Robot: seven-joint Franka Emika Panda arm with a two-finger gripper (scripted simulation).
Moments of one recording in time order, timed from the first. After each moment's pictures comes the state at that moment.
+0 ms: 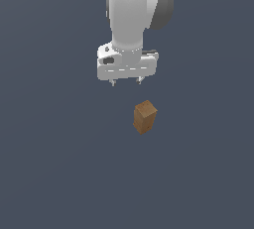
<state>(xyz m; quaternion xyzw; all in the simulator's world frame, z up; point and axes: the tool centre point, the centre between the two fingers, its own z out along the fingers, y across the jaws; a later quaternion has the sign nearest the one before) -0.062 -0.002 0.268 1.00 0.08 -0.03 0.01</state>
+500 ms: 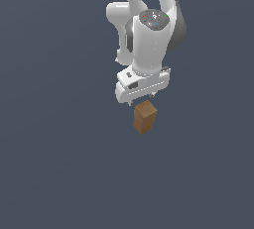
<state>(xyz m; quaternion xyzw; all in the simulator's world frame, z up) -0.025 0.057 0.213 0.98 0.21 -0.01 0.00</state>
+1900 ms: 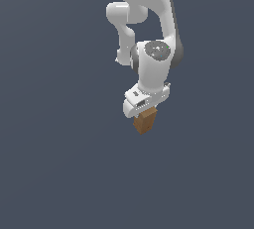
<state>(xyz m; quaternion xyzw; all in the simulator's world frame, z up) -0.015 0.080 0.144 0.96 0.26 0.00 0.00</state>
